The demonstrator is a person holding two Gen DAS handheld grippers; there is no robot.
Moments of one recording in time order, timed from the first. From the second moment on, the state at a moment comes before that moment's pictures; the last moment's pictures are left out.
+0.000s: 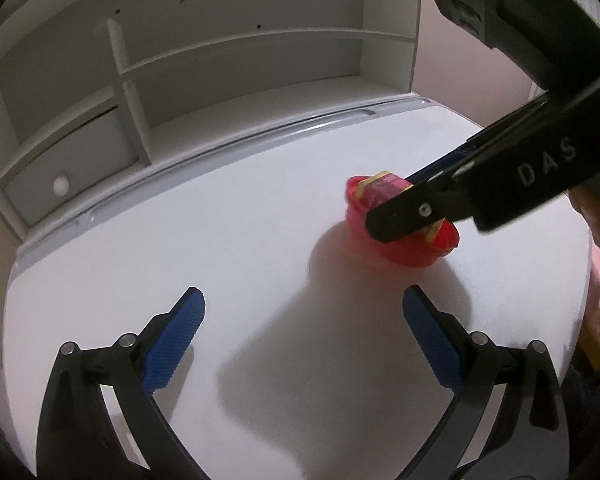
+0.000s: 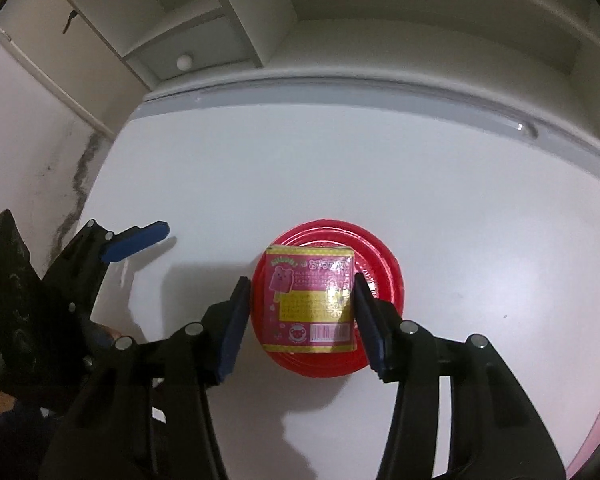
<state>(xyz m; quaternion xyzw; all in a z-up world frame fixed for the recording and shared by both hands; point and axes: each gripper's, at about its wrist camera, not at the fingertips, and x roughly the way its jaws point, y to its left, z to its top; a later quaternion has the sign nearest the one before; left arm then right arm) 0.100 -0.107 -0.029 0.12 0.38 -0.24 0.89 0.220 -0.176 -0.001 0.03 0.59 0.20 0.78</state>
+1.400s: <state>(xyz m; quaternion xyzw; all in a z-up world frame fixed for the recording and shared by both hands) 0.114 -0.203 -0.045 0.17 0.40 -0.28 0.86 0.150 -0.303 0.011 0.07 0.56 0.13 0.82</state>
